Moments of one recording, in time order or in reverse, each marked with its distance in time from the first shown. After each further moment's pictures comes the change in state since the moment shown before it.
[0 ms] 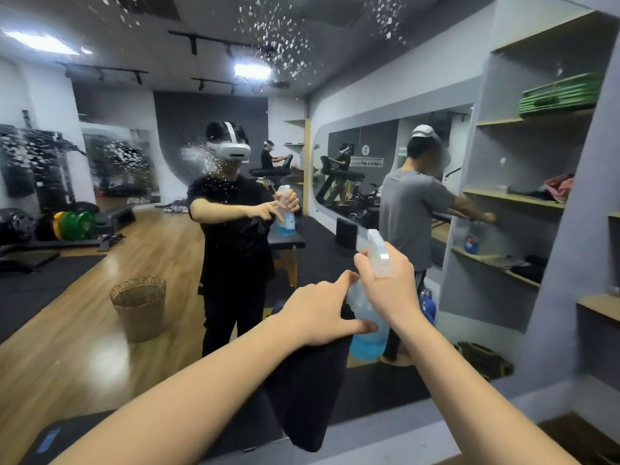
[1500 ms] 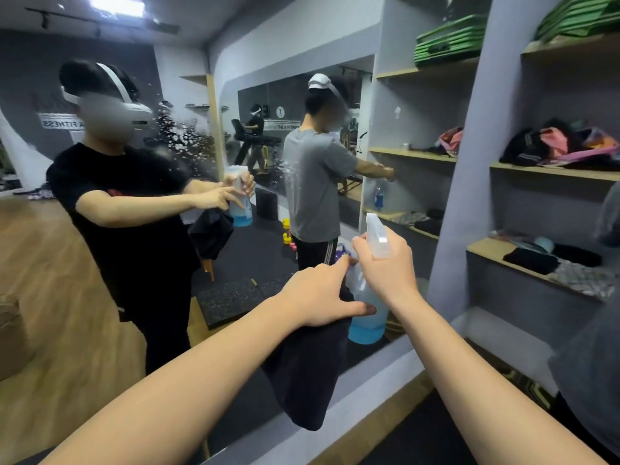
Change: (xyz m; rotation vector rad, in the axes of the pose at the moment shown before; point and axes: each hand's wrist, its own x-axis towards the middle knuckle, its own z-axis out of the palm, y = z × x) left_hand 0.238 0.122 0.146 -0.130 -0.097 0.259; right_hand 0.114 0.206 -0.138 -0.177 0.175 0.181
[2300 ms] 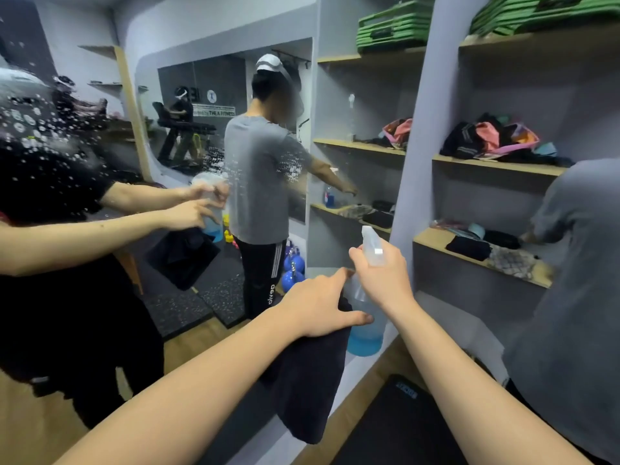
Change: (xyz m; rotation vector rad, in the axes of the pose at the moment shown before) left_hand 0.126 -0.018 0.062 -0.099 -0.133 0.178; right_hand 0.078 0.085 0.005 -0.148 0.075 0.185
